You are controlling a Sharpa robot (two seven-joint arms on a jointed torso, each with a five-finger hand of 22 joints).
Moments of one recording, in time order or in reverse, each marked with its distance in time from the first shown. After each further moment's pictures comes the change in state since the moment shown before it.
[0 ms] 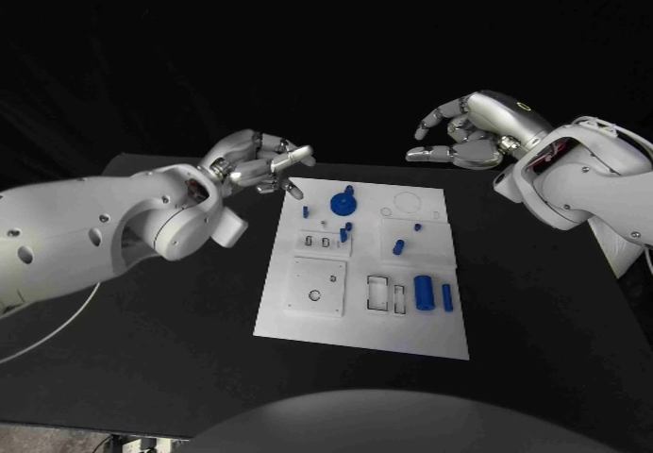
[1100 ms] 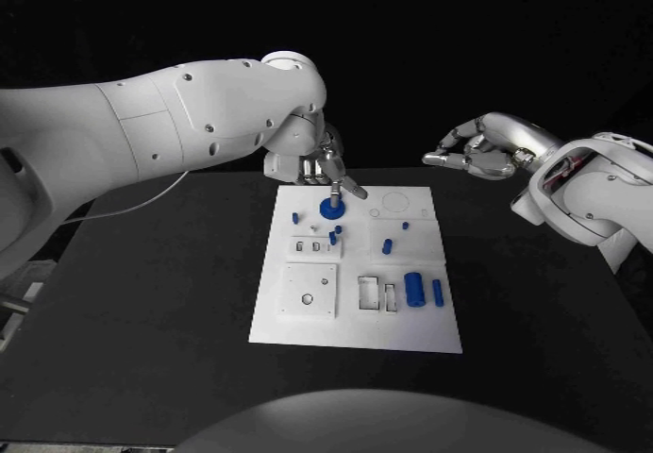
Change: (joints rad) left arm 0.182 0.526 0.002 -0.478 -0.353 0.764 -0.923; left_hand -0.233 0.048 -0.023 0.008 -0.008 0.023 -0.024 -0.059 0.194 0.158 -0.071 0.091 0.157 0.235 -0.048 0.102 0.199 -0.148 0.535 -0.059 0.963 1.043; right arm 0.009 0.008 -0.026 0.010 0.128 0.136 -0.135; right_hand 0.039 0.140 -0.071 -0.007 0.047 -0.053 0.021 0.045 0.128 0.000 0.007 0.000 0.000 0.000 0.008 0.000 0.000 0.000 0.000 0.007 0.000 0.000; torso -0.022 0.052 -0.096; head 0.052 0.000
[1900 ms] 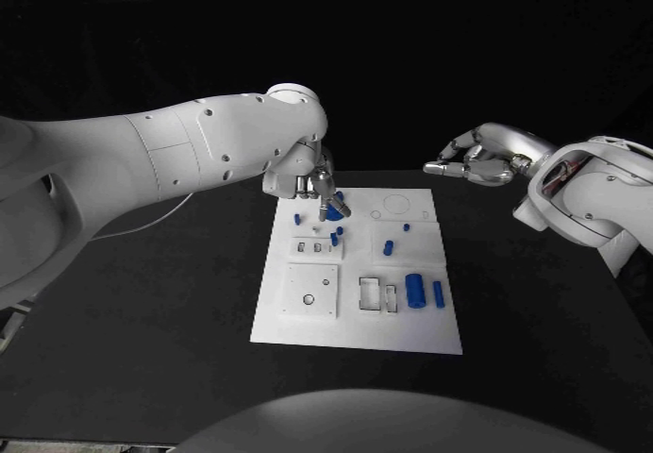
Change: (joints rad) left arm -0.077 0.019 0.000 -0.059 -0.088 0.007 -0.037; left_hand 0.053 0.004 0.087 -0.019 0.120 0.055 -0.052 0.093 0.216 0.002 -0.034 0.000 0.001 0.002 -0.031 0.000 0.000 0.000 0.000 -0.022 0.012 0.000; right arm -0.001 0.010 -0.005 -0.013 0.017 0.083 -0.046; right_hand 0.043 0.028 -0.022 -0.003 0.086 -0.010 0.003 0.000 0.016 0.000 0.000 0.000 0.000 0.000 0.000 0.000 0.001 0.000 0.000 0.000 -0.001 0.000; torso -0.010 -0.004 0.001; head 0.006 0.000
